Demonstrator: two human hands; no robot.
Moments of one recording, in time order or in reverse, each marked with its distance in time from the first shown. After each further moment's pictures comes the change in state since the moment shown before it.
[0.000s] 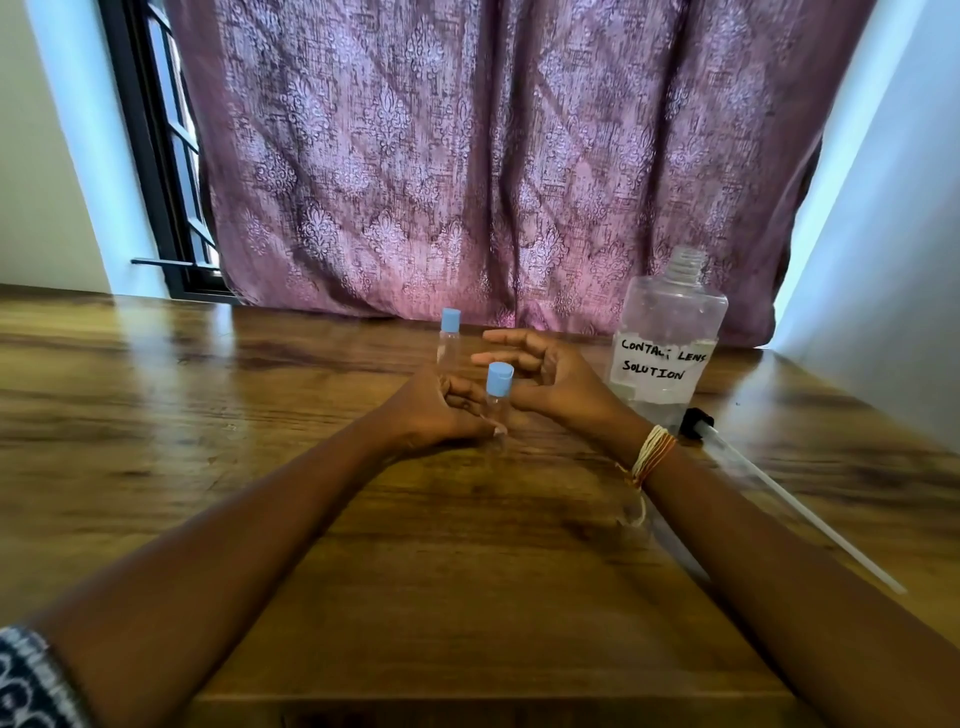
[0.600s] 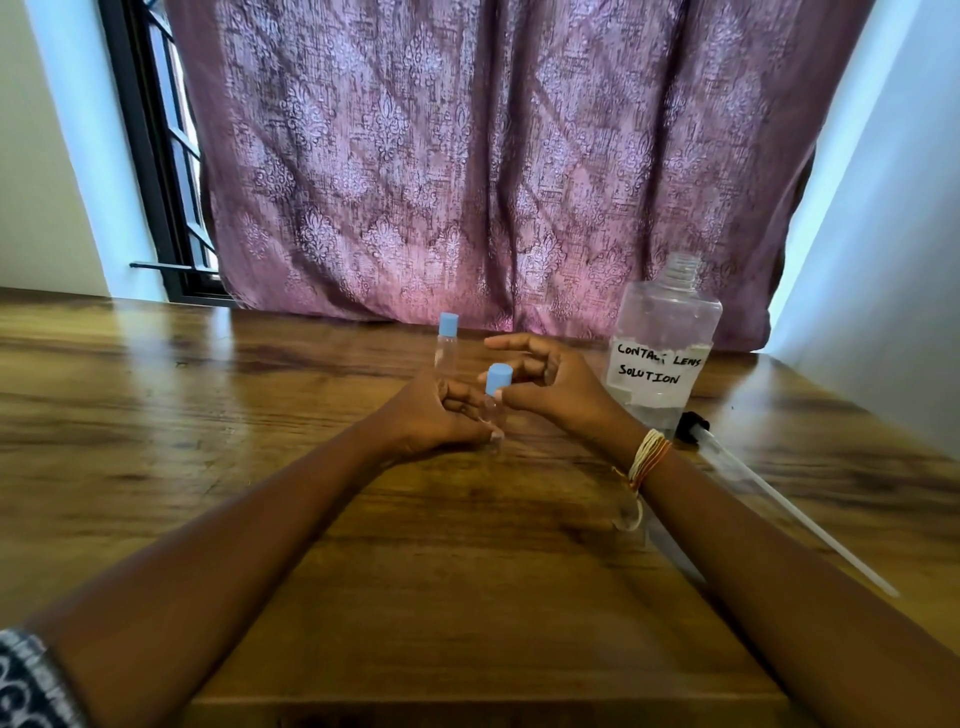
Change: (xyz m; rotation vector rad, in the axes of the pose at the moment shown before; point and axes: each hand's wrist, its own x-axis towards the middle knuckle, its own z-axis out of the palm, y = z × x) left_hand -0.007 0.007 0.002 -0.039 -0.003 -0.037; right_hand -0.003 -0.003 0.001 0.018 0.053 -0.003
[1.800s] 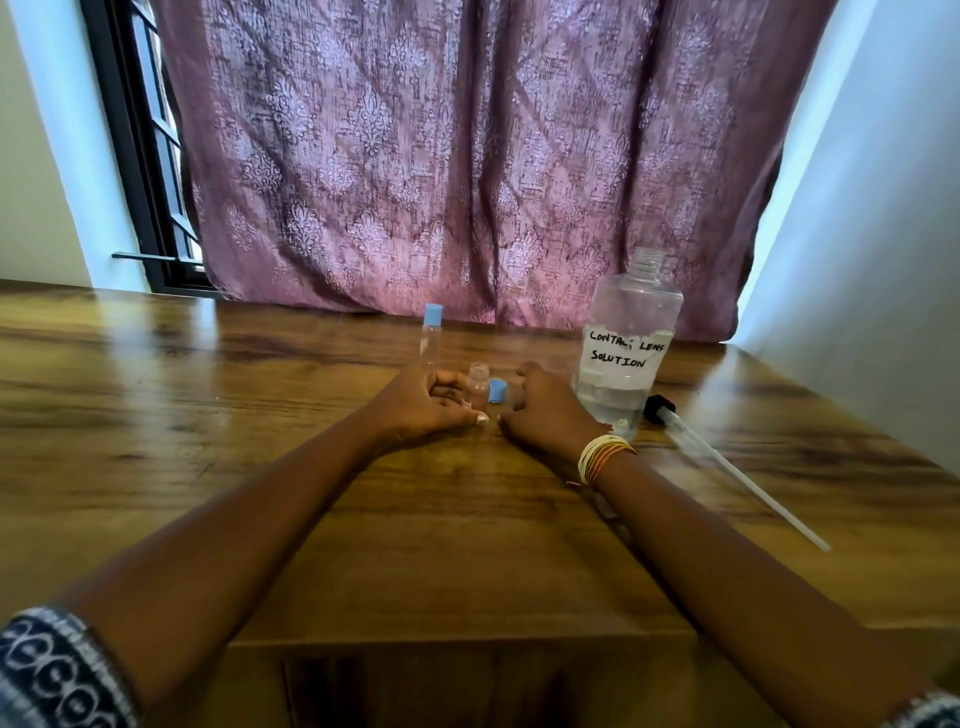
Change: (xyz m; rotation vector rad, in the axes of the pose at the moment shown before) left_hand -0.009 -0.001 0.006 0.079 0.043 0.024; right_hand -0.017 0.016 0.008 -0.740 0.126 0.270
